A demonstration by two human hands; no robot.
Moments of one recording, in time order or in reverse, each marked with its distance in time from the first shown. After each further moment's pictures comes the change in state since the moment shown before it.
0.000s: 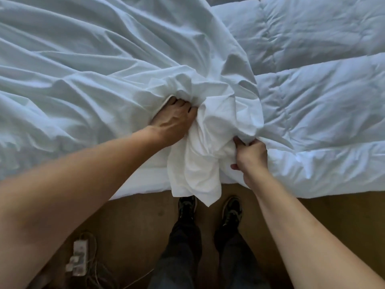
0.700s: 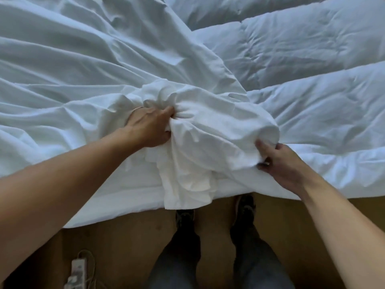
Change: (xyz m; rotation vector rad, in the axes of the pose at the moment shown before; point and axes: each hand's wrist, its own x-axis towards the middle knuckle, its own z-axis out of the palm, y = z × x) left_hand 0.016 -0.043 -0.029 -0.223 -0.072 -0.192; right_hand 0.031 -0.045 -0.104 0.182 -0.500 0.035
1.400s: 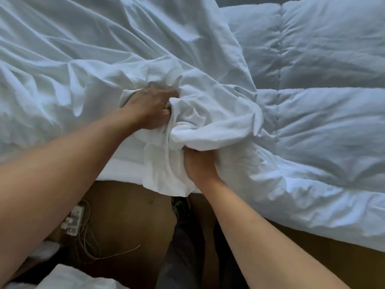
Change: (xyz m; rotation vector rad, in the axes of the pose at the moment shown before) left_hand 0.002 0.053 -0.013 -0.233 -0.068 -0.404; right_hand 0.040 0.038 0.118 -0.672 -0.205 -0.390
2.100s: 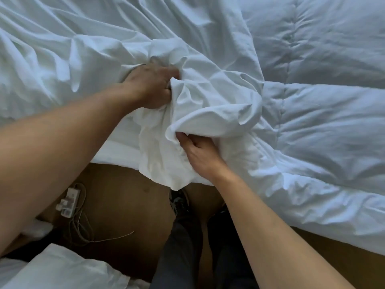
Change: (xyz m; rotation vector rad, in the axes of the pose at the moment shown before) left_hand 0.002 -0.003 -0.007 0.062 0.050 0.014; right_hand -0.021 -0.002 -0.027 0.262 -0.217 0.032
